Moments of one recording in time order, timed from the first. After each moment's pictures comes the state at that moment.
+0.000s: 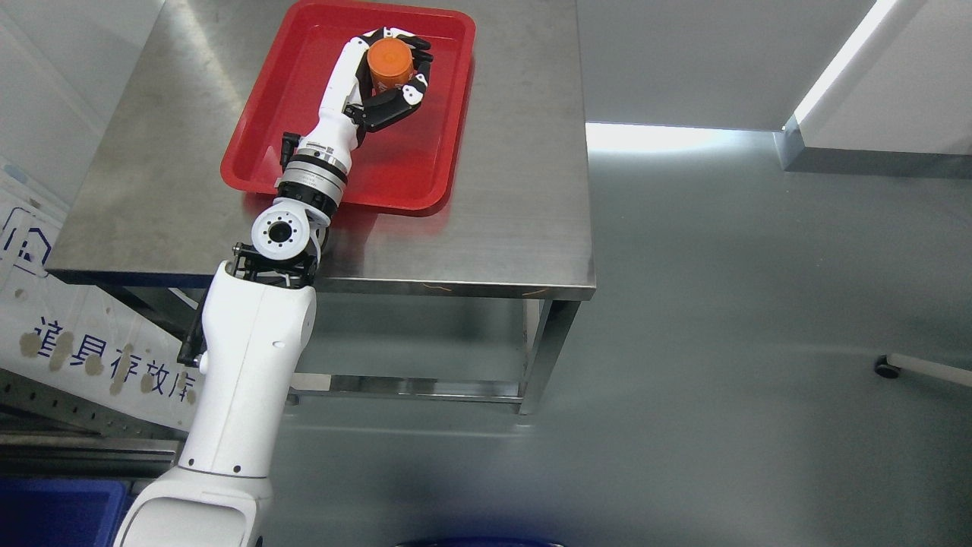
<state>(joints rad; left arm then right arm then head) -0.56 0.00 -0.11 -1.30 -0.04 -0.03 -0.12 0.00 0.00 0.00 0.00 0.00 0.04 0.03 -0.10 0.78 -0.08</state>
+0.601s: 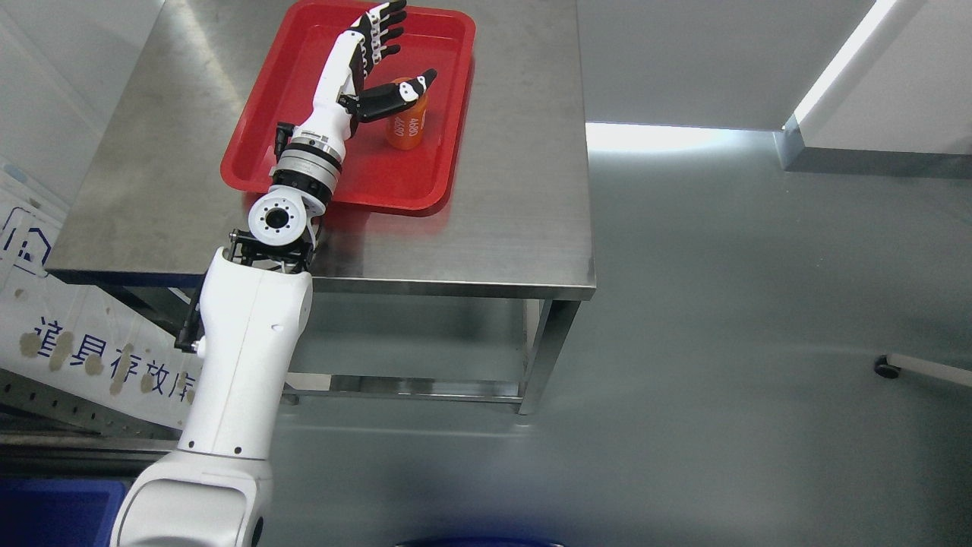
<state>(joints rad) -0.63 0.00 -0.09 -1.24 -0.06 -0.04 -0.12 0.00 0.00 0.00 0.00 0.00 0.04 0.03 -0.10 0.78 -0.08</state>
